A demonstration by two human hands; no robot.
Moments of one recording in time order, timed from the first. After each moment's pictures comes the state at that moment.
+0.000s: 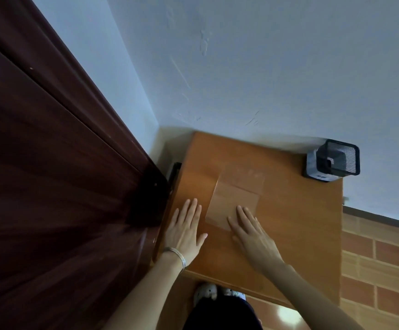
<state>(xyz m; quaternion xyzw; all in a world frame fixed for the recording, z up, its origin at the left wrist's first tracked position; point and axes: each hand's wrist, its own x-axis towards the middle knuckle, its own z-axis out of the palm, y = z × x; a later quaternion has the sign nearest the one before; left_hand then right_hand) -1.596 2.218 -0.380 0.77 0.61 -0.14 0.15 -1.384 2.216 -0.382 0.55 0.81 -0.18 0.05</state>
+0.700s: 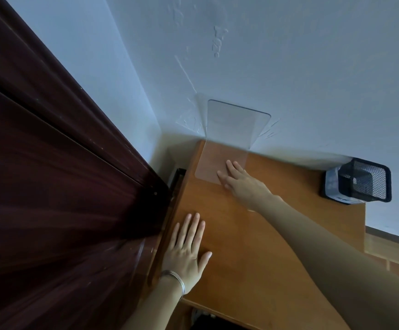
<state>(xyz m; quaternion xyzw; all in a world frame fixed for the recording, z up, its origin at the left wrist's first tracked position) -1.601 2.217 -0.411 0.77 0.61 -0.06 0.16 -1.427 2.396 -0.372 0.50 0.82 -0.26 0.13</state>
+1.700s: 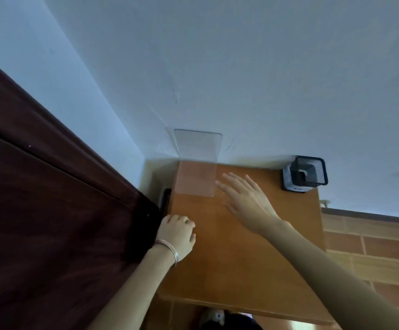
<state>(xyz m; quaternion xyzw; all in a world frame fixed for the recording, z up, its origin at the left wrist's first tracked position) -1.598 2.295 -0.289 0.80 0.53 -0.20 0.18 -1.393 2.331 -0.268 0.54 0.83 -0.12 -0.01</state>
